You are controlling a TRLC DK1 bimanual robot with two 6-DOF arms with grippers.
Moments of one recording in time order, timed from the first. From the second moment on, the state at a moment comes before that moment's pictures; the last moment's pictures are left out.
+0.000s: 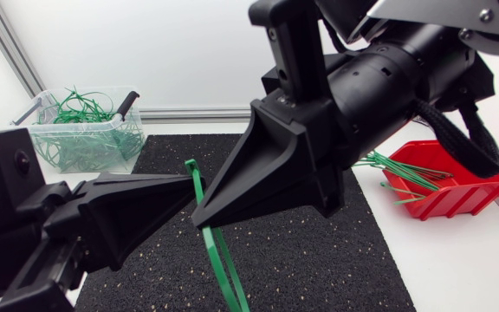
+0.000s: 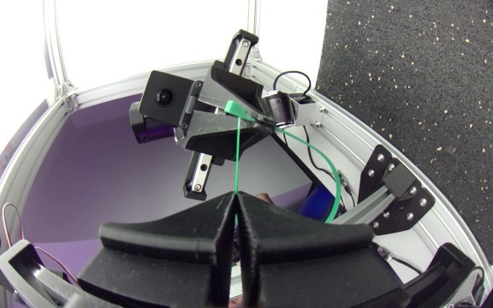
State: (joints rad) left arm -0.85 0.66 0.51 0.15 0.29 -0.48; right arm 0.73 1.43 1.40 -0.99 -1.16 0.77
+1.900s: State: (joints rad) left arm -0.93 0.66 0.52 0.14 0.21 -0.44; right arm 0.73 1.42 1.40 -0.98 -1.17 0.77
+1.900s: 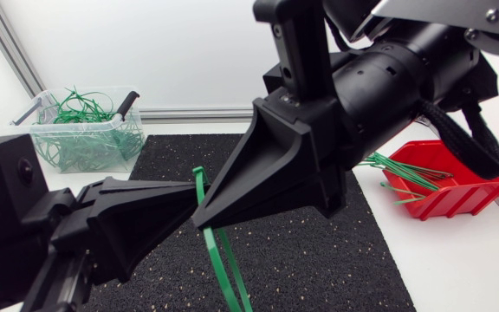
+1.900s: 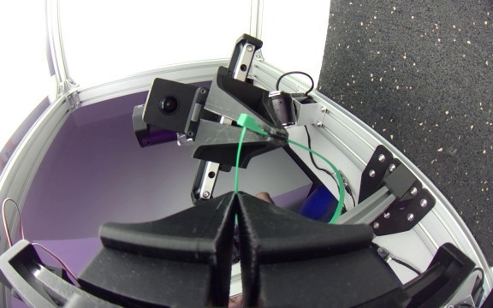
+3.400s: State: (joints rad) left arm -1.10 0.63 0.52 0.07 0.06 -0.26; right arm 0.68 1.43 1.39 -0.98 -1.17 0.77
